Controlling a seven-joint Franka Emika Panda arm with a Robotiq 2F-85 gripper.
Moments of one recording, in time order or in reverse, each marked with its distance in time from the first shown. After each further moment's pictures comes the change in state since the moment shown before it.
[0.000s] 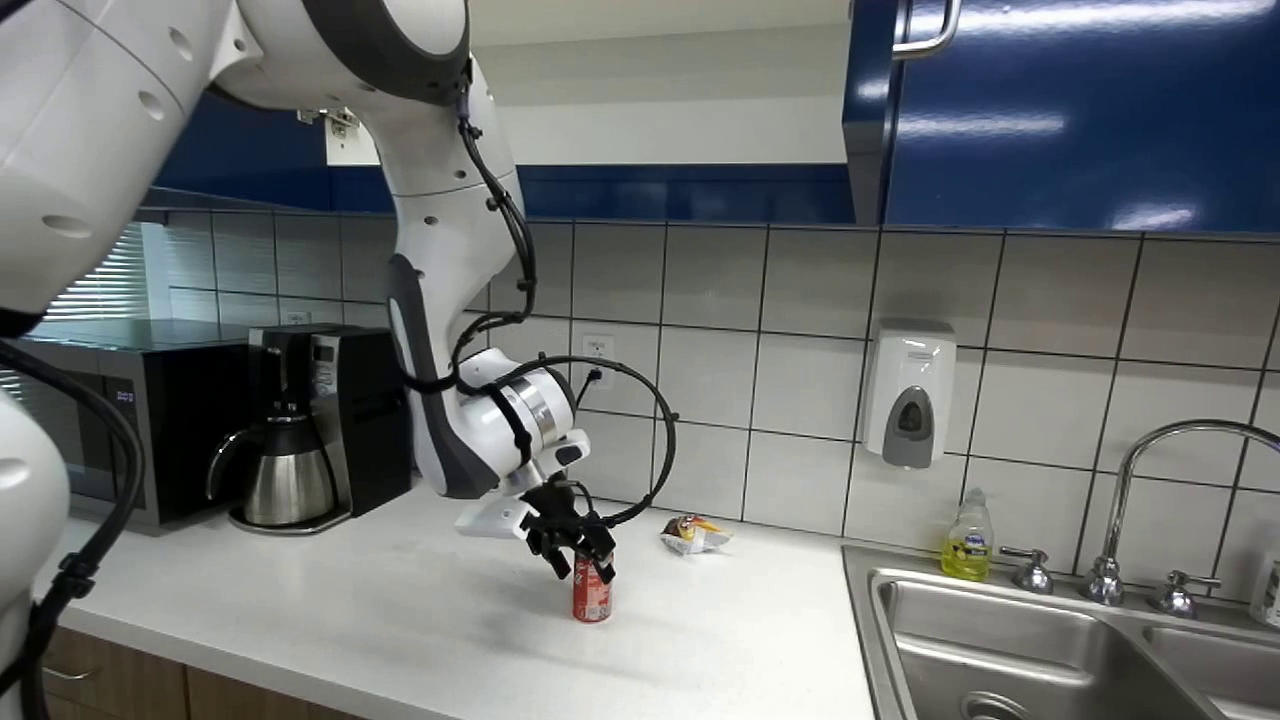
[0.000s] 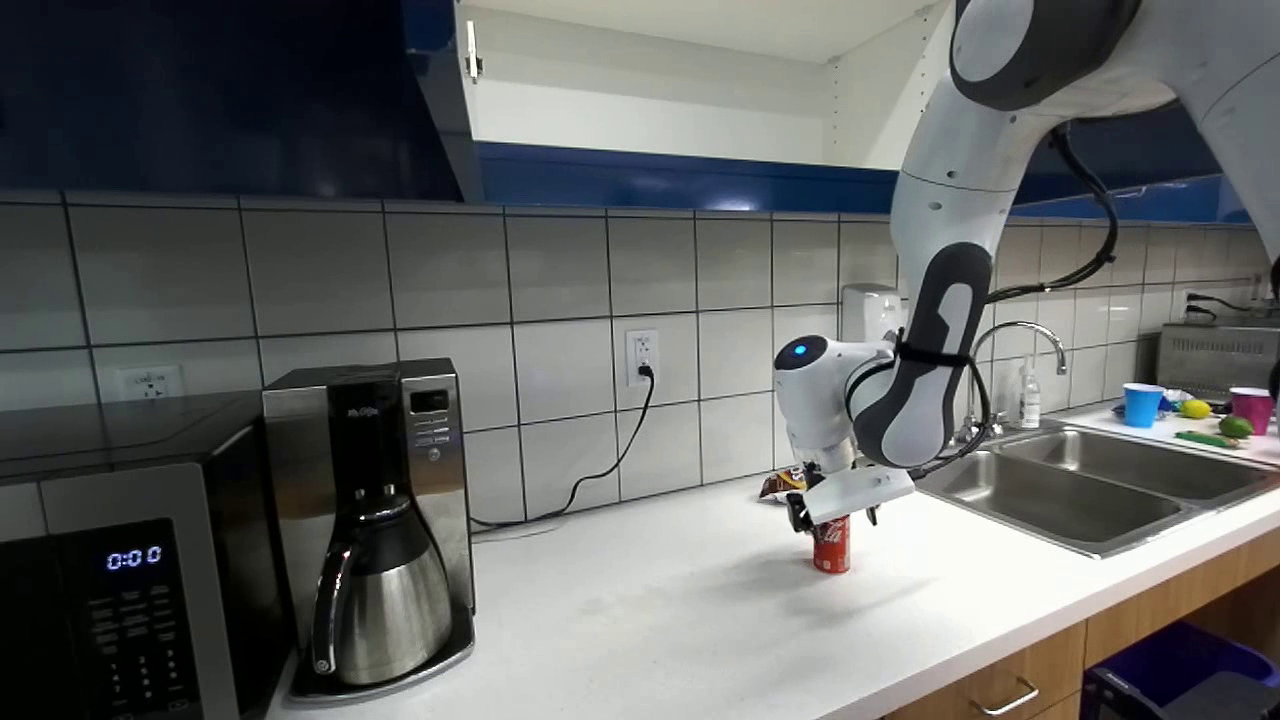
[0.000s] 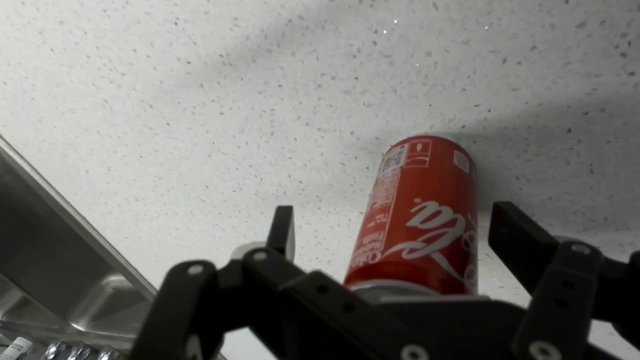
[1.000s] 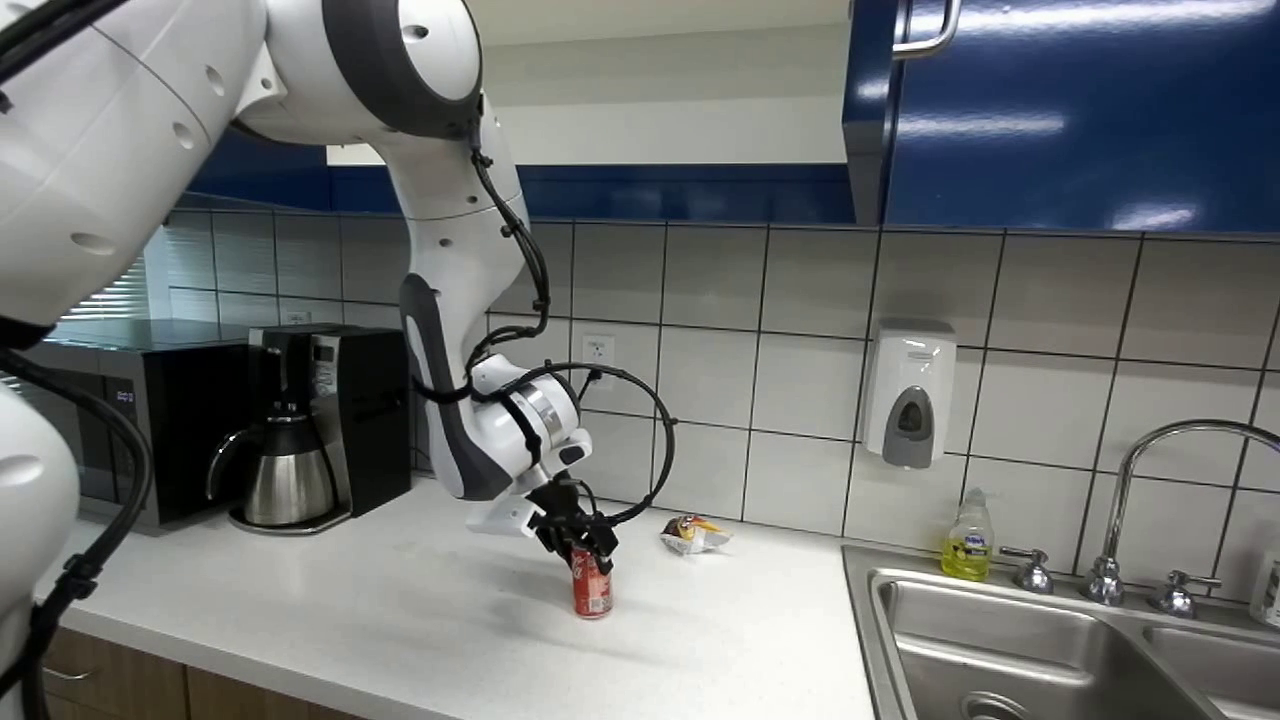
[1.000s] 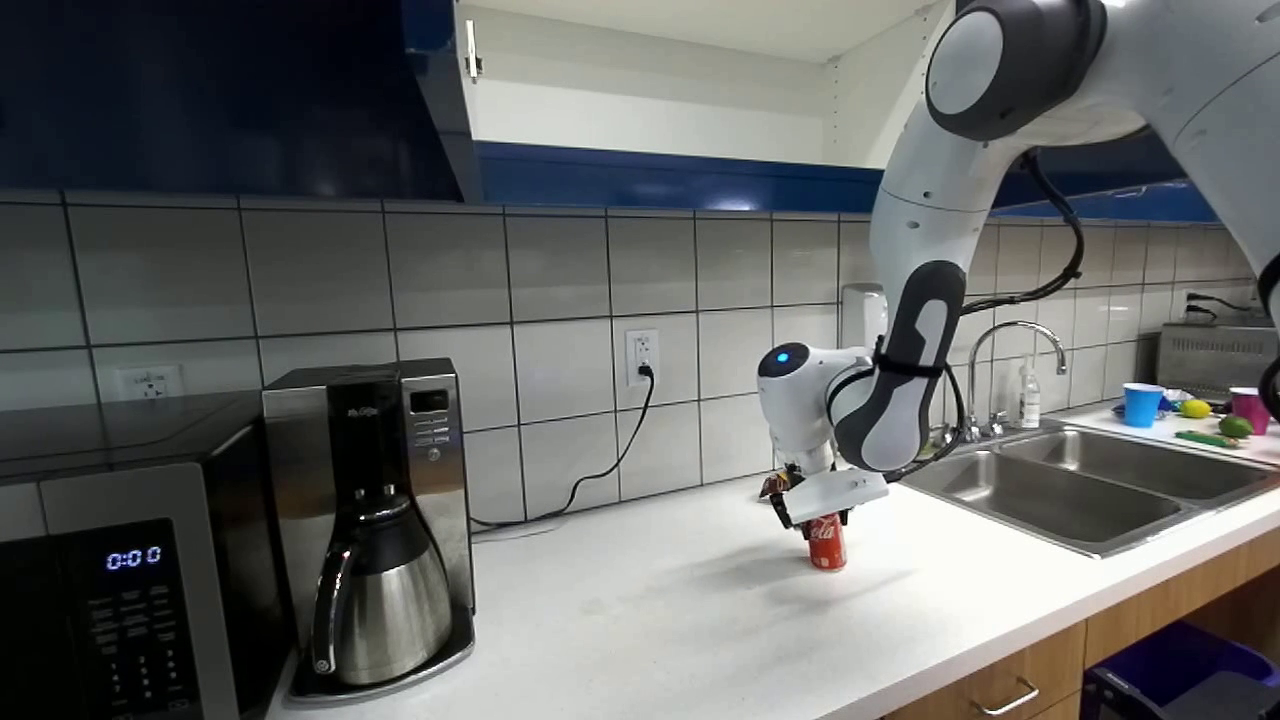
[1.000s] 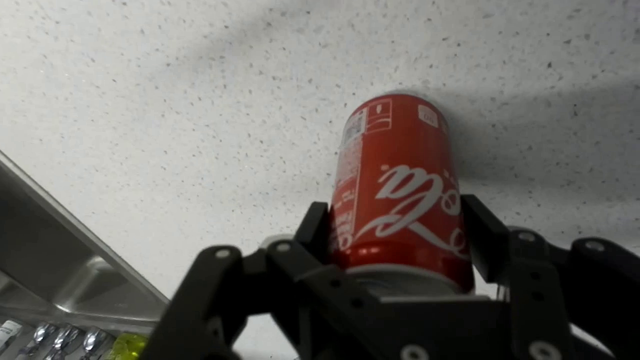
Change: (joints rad) arm 0.029 0.079 -0.008 0.110 -0.022 0.002 0.047
